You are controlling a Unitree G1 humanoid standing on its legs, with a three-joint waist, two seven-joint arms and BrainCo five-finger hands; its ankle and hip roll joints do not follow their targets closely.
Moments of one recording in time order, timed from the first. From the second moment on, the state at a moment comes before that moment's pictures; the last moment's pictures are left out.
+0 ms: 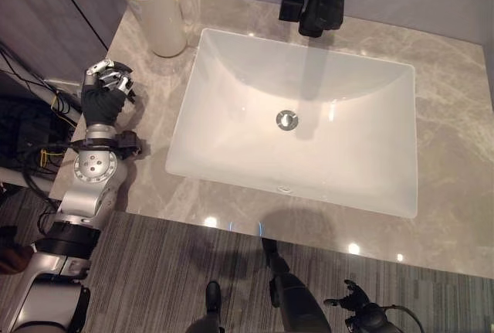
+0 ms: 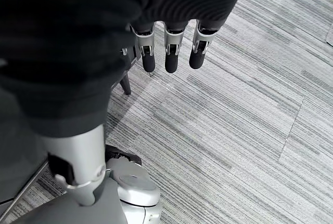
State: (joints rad) left arm -0.50 0.73 -0.13 0.20 -0.57 -0.21 0.32; right arm -0.06 -0.31 0.34 1.17 0.03 -0.05 -0.19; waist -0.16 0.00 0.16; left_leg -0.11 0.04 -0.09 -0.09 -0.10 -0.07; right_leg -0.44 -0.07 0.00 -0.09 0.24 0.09
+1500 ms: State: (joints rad) left arm -1.12 0.80 -0.50 0.72 -0.50 -0.14 0.28; right arm -0.11 -0.32 0.39 1.17 0.03 -0.05 -0.17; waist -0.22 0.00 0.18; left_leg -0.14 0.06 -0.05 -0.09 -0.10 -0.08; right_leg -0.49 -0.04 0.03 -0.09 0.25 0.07
